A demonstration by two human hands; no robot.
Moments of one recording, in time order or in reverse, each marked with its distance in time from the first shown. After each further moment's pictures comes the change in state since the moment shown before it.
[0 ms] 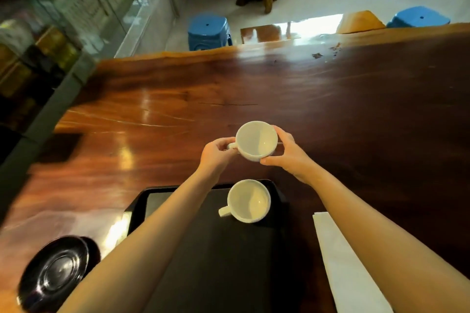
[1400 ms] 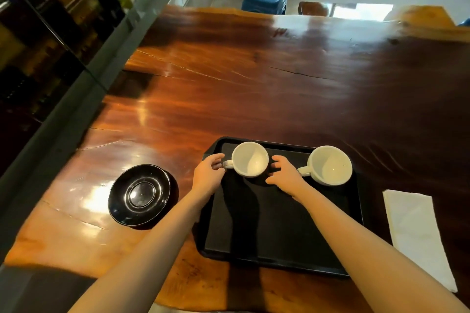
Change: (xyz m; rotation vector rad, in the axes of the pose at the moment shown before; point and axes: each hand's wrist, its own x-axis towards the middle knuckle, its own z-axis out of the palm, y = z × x) left_hand -0.078 -0.177 -0.197 0.063 0.111 -0.161; right_hand -0.042 0.007 0.238 -0.202 -0.137 0.383
